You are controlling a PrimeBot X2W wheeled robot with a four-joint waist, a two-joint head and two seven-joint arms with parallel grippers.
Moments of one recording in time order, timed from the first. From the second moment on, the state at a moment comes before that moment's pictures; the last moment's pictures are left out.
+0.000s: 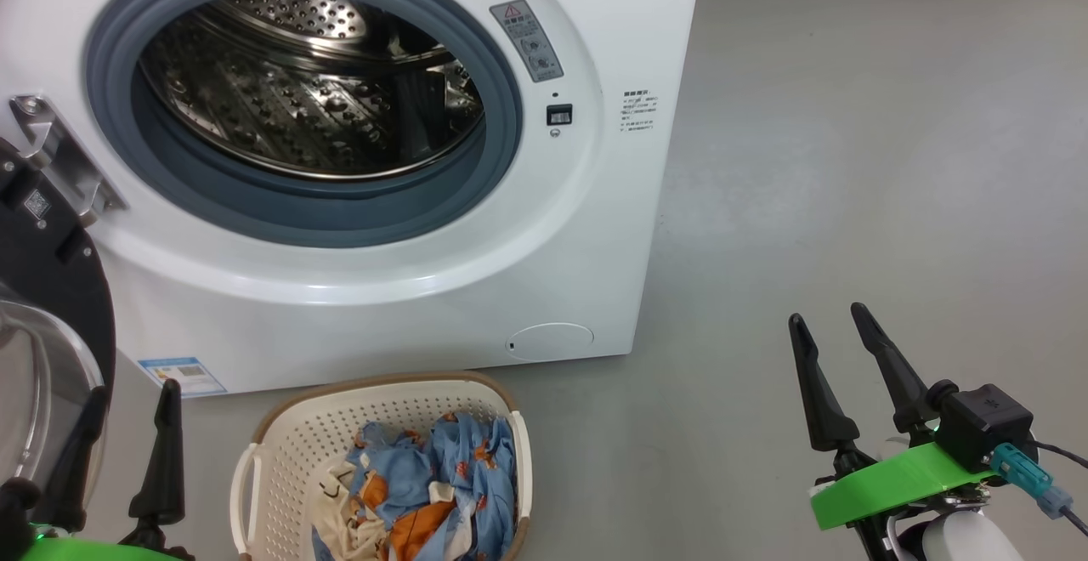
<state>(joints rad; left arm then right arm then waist) -0.05 0.39 -0.08 0.22 -0.63 -0.13 -0.25 -0.09 -0.10 0.11 0.18 0.29 0.12 -0.25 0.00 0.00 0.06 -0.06</state>
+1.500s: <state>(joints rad) -0.05 0.39 -0.09 0.22 -0.63 -0.13 -0.25 -0.09 -0.10 0.12 0.19 0.28 0.12 -0.25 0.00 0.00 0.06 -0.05</state>
